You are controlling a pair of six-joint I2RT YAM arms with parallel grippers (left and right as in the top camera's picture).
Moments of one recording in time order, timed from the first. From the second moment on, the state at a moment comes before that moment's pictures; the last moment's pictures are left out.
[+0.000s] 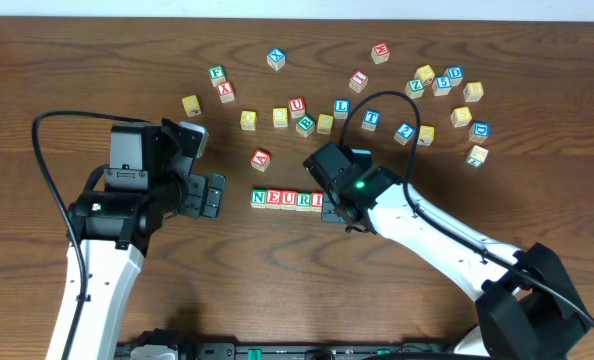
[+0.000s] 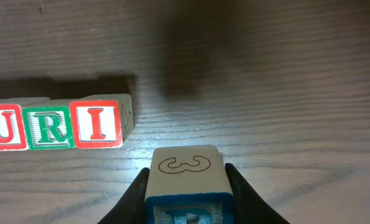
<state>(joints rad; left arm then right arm) -0.08 1.15 1.03 -0.89 0.15 0.17 0.72 1.68 1.11 -0.78 0.19 0.80</state>
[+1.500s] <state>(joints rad) -0.08 1.15 1.03 -0.89 0.15 0.17 0.72 1.77 1.00 -0.53 0.24 0.75</state>
